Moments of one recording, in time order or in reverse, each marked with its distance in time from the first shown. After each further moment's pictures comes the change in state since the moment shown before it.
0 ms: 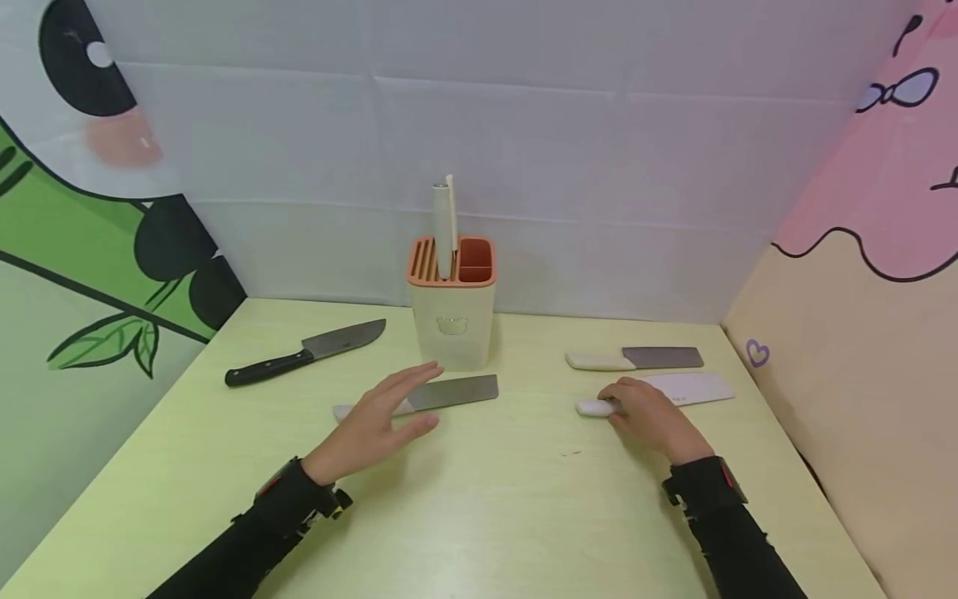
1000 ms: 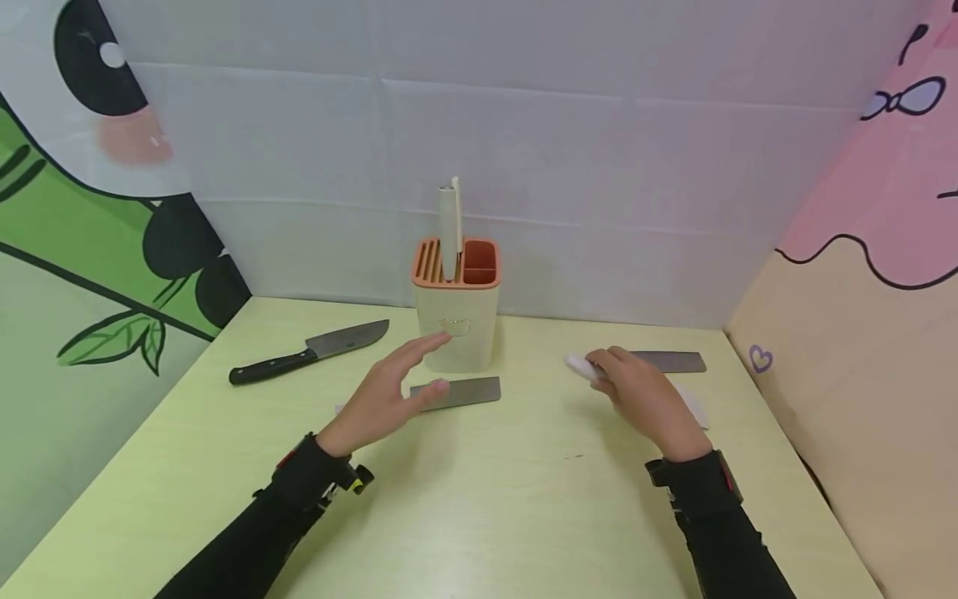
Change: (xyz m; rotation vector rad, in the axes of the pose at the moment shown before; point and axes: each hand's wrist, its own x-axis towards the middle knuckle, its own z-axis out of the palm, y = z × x) left_hand 0.034 0.017 -0.014 -0.083 0.090 0.001; right_hand 0.024 -0.045 -0.046 -0.093 0.172 -0.099
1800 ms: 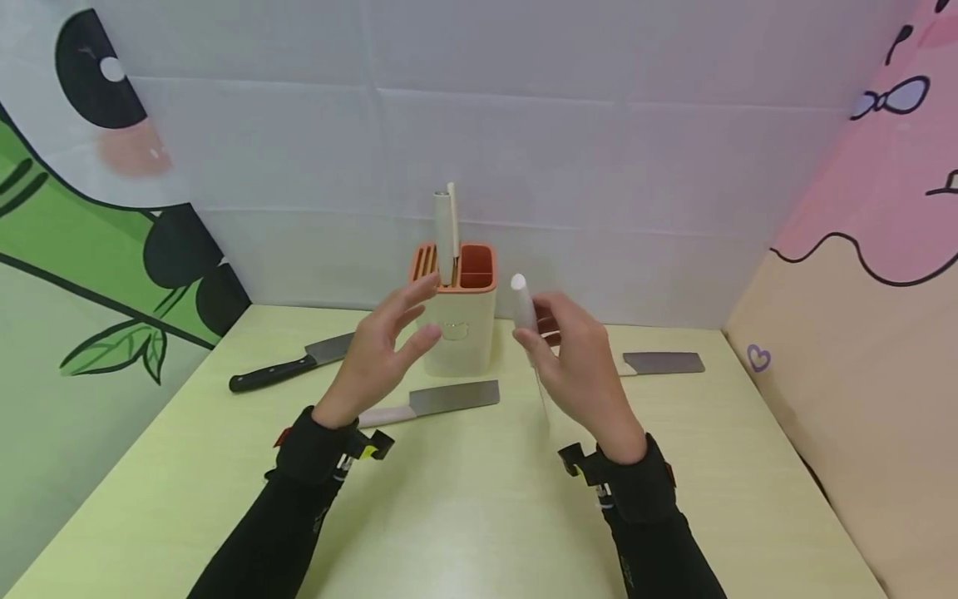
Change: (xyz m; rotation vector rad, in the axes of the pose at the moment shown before) left_hand 0.041 0.067 -0.038 -0.164 0.214 0.152; right_hand 0.065 -0.109 -0.049 0.430 0.412 0.088
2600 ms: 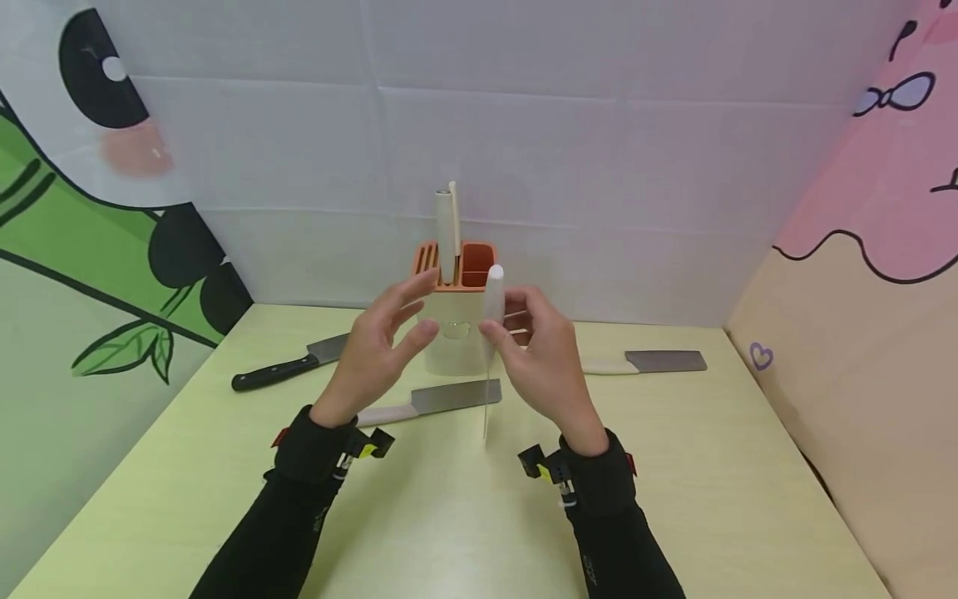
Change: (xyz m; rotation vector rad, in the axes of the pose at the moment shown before) left_hand 0.003 0.022 -0.006 -0.017 0.019 -0.013; right_hand 0.011 -0.020 0.028 0.304 0.010 0.131
